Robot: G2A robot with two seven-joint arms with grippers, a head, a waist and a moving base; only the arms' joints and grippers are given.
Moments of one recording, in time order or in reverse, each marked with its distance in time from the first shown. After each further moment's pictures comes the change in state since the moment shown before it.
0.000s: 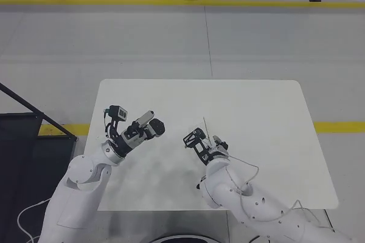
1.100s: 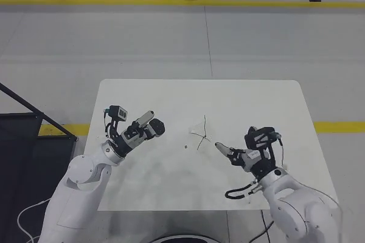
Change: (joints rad) left arm 0.000 0.000 0.000 0.000 0.000 0.000 0.000; right arm -0.707 0.081 0.876 -0.438 0.672 -0.409 -0.788
